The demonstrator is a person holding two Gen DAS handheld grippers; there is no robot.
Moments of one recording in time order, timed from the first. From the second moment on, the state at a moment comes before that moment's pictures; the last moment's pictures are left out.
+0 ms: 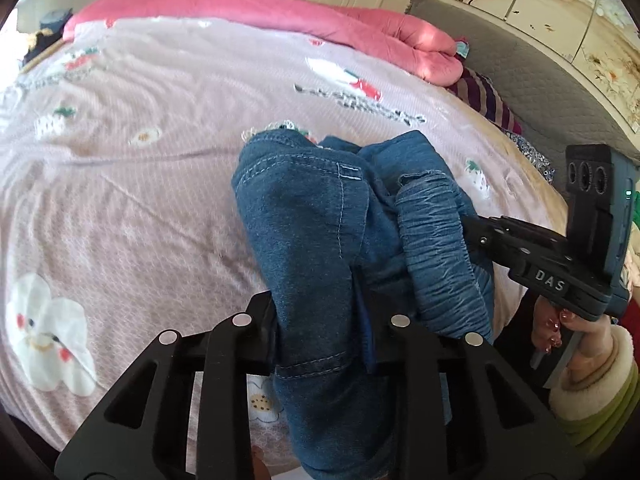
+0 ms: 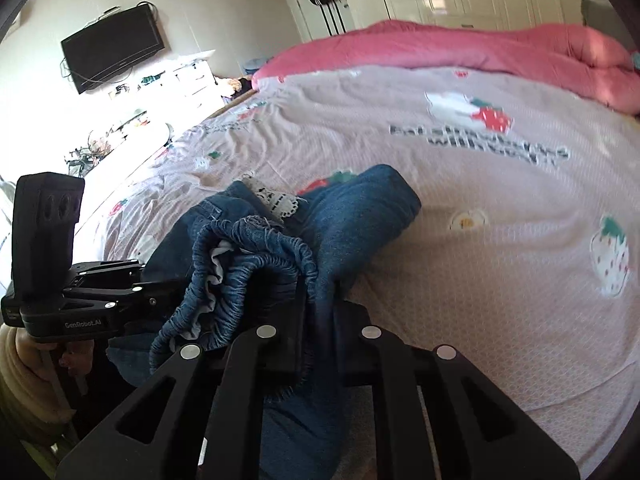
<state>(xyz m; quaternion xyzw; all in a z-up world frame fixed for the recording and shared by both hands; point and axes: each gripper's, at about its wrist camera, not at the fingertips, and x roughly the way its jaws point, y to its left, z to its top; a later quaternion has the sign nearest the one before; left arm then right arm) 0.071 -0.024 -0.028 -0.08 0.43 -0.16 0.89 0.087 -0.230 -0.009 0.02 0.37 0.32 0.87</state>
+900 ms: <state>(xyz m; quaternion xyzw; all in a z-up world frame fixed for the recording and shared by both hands) 0.155 -0.009 0.021 -0.05 0.36 -0.11 0.93 0.182 -0.198 0.031 0.01 0.33 0.30 0.90</state>
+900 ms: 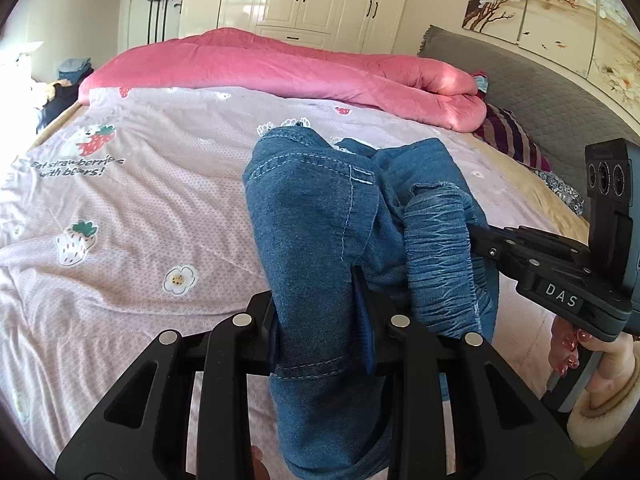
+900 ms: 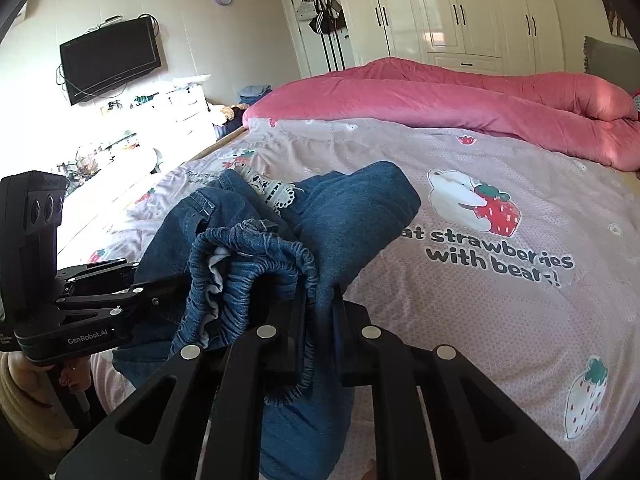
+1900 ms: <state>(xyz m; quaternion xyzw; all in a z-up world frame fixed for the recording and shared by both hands) 0.193 0.011 -0.049 -0.08 0.42 -0.10 0.90 0.233 -0.190 -0.049 0.04 0.45 0.25 0.85</state>
